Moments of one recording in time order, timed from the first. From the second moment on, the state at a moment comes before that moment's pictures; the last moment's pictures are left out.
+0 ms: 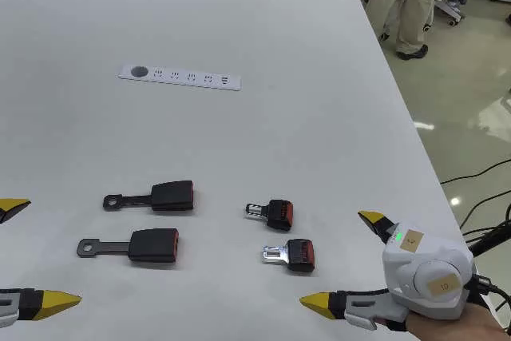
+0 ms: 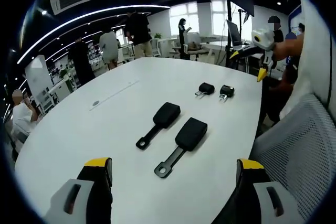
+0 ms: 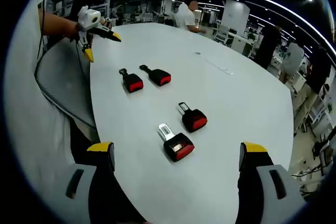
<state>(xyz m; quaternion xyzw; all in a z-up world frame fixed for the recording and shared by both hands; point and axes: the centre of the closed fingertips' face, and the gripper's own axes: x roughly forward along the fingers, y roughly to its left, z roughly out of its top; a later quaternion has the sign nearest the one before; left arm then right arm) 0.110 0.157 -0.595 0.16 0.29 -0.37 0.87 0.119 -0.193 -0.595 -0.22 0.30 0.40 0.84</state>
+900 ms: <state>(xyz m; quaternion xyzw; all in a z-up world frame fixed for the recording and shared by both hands) 0.107 0.154 -0.597 0.16 0.30 -0.37 0.86 0.119 -0.191 -0.598 -0.21 0.30 0.40 0.84</state>
